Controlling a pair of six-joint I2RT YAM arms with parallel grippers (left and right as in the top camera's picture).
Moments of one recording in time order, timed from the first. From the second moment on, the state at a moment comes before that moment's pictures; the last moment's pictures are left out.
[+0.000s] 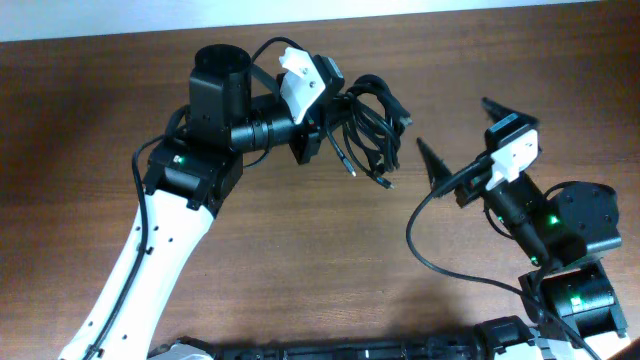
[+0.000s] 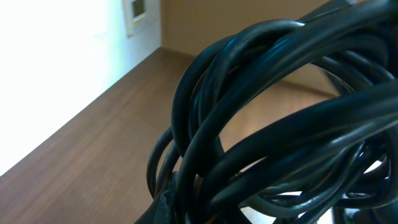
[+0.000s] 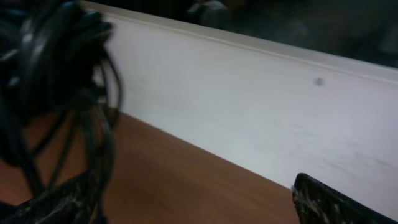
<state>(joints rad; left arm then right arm) -0.41 1.42 1.42 -0.41 0.80 0.24 0.15 0.70 0.79 -0.11 -0.35 -0.17</state>
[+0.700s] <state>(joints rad) -0.43 1.42 1.42 -0.38 0.95 0.25 0.15 0.70 0.79 -0.10 -0.58 -0.22</state>
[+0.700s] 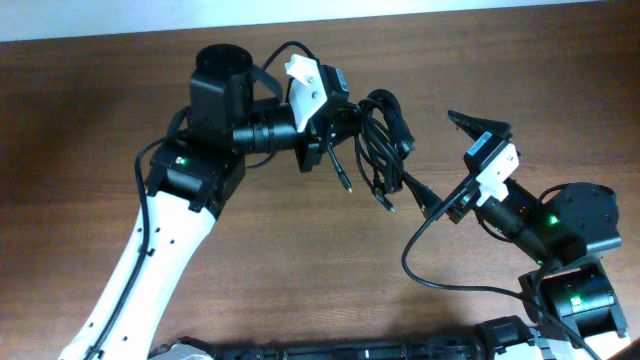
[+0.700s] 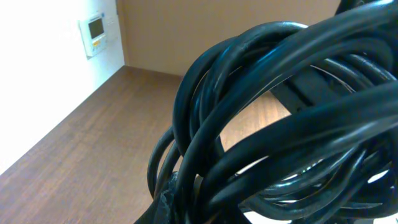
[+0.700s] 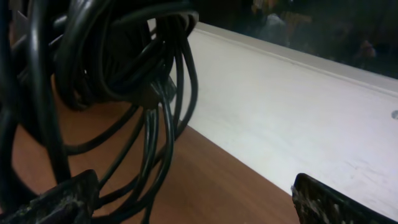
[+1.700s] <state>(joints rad) -0.41 1.42 1.42 -0.36 0.98 0.52 0.15 0.70 0.79 -0.10 -0.68 -0.24</state>
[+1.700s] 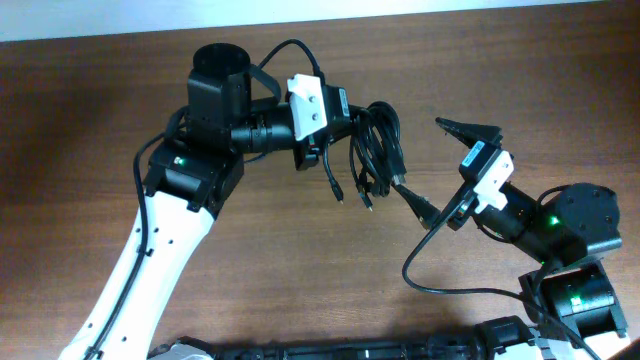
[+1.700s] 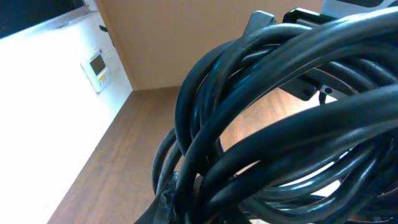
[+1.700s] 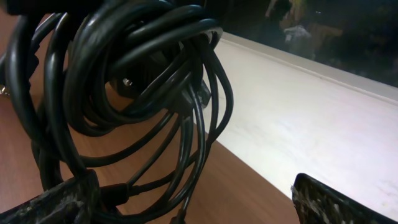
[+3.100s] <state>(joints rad) -0.48 1.42 1.42 -0.45 1.08 0.54 0.15 0.70 0.79 -0.05 -0.51 -0.24</state>
